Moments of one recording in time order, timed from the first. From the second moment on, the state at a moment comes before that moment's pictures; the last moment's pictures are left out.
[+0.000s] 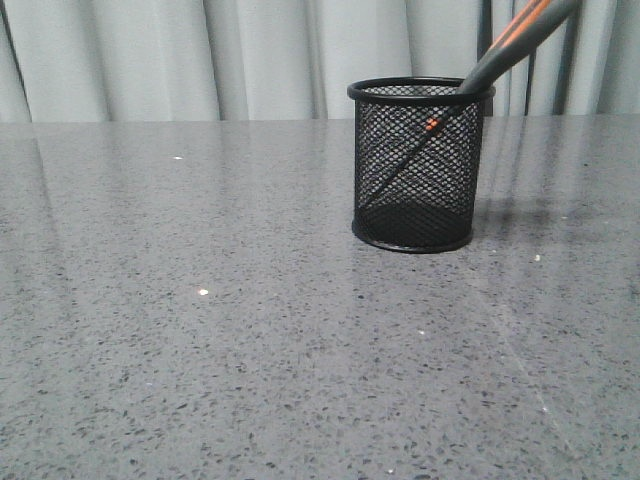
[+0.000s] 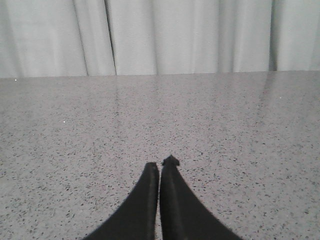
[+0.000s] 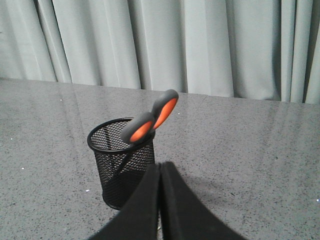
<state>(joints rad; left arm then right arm) -0.01 0.00 0.00 -0.02 0.11 0.04 0.27 0.19 -0.34 0.39 0.26 -0.34</state>
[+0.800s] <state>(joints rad) -0.01 0.00 0.00 -0.02 0.11 0.04 0.27 0.19 -0.34 0.39 0.26 -0.34</state>
